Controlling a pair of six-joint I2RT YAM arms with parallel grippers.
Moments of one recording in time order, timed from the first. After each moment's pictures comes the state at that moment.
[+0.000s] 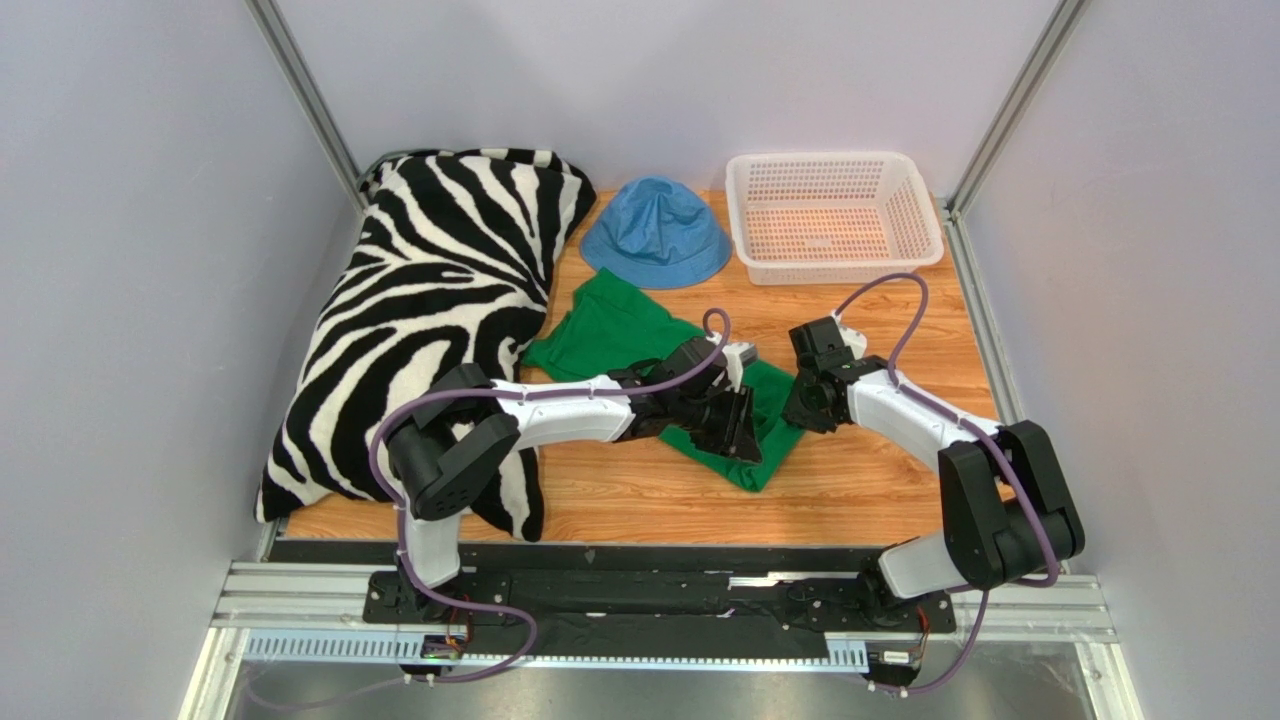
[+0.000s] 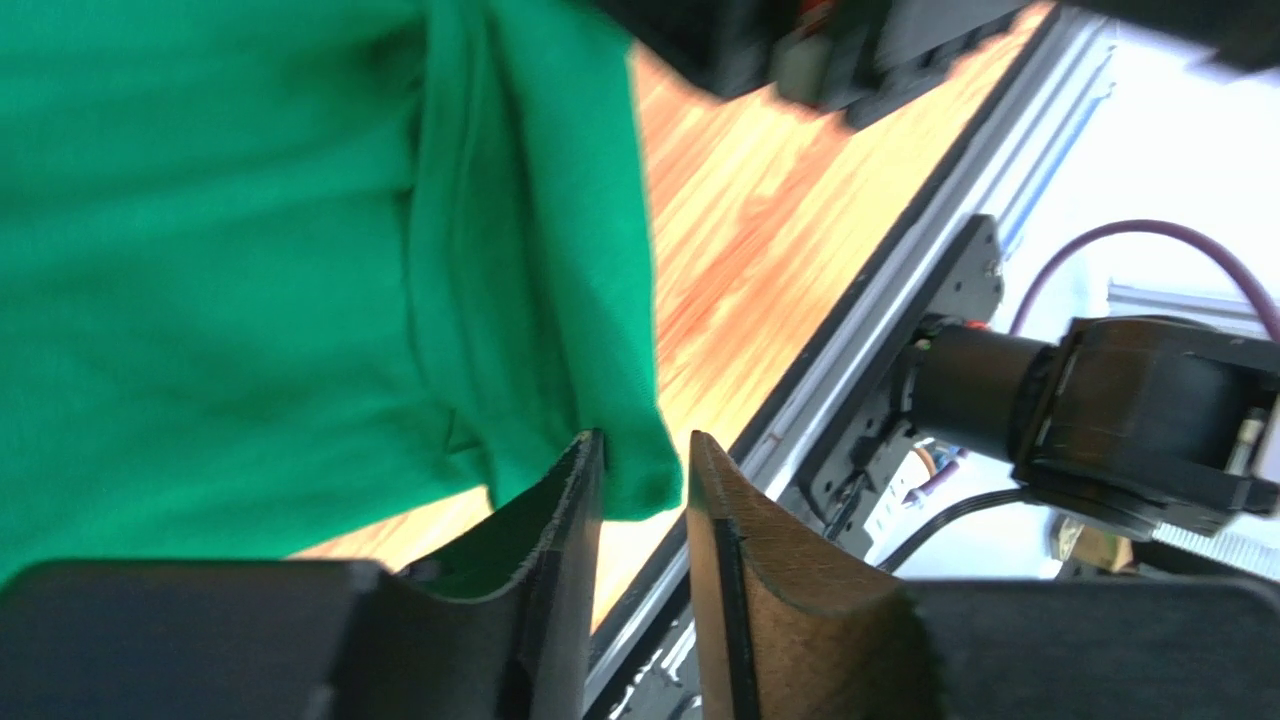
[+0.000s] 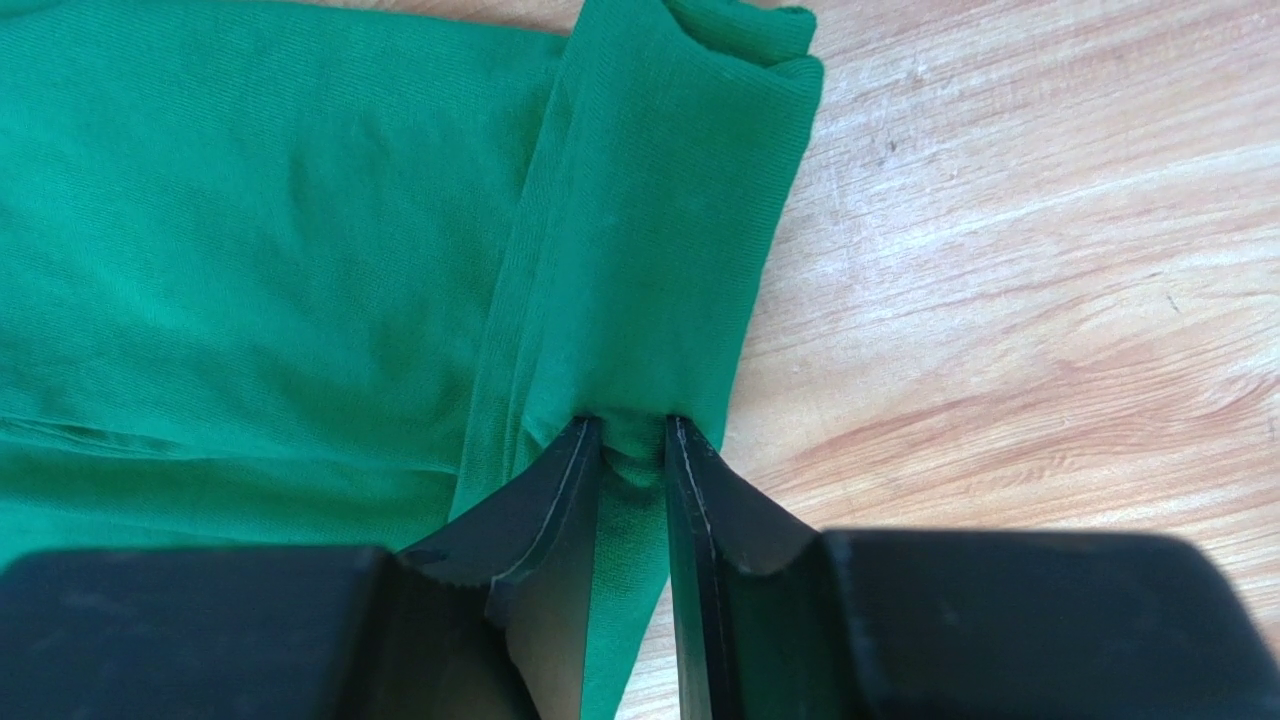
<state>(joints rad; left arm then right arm) -0.99 1.88 1.16 0.00 0.37 -0.72 0.34 1.44 0.77 -0.46 0.19 0.71</state>
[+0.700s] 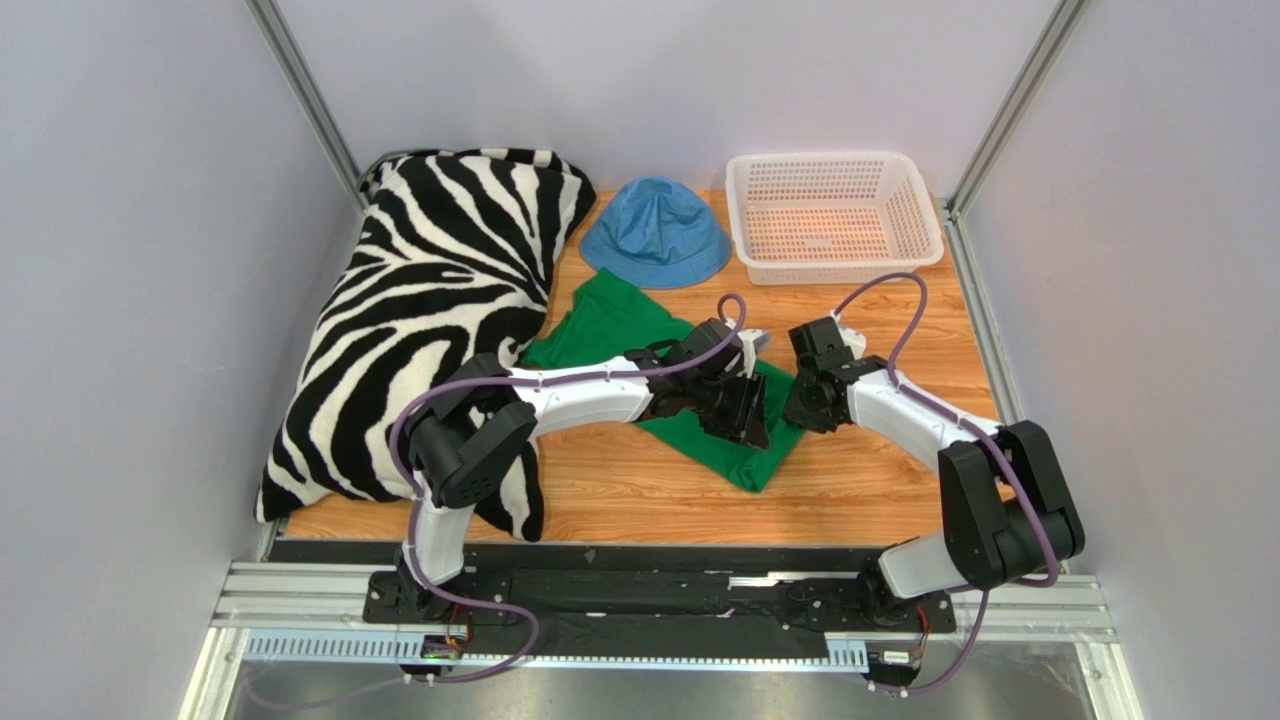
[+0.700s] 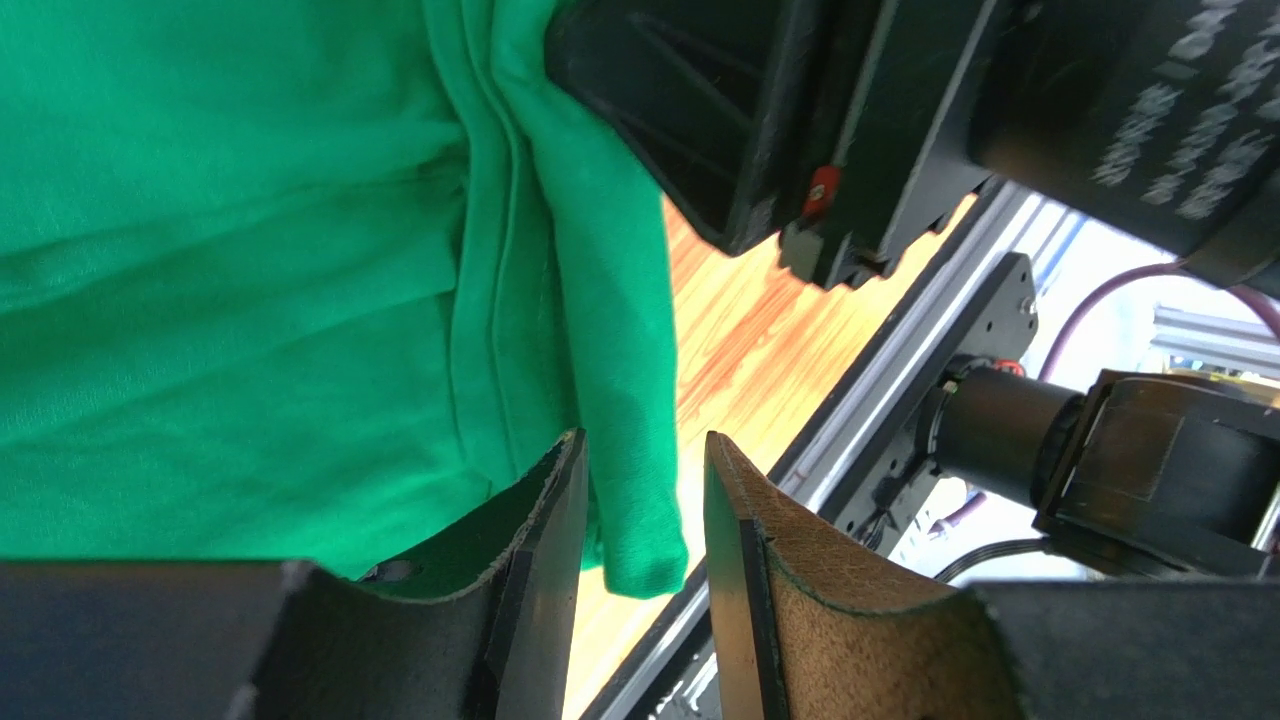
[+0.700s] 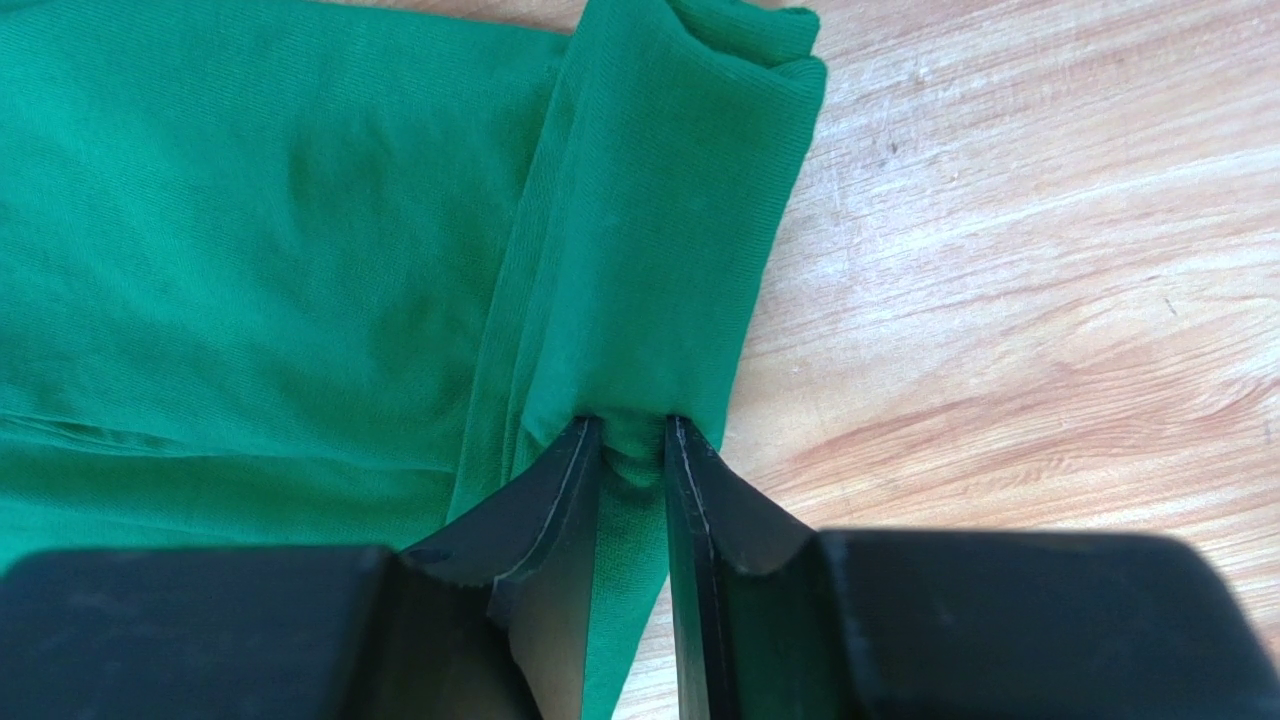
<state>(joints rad) -0.97 1.97 1.36 -0.16 0.35 -0.65 0.34 1.44 0.77 -0.46 0.19 0.70</state>
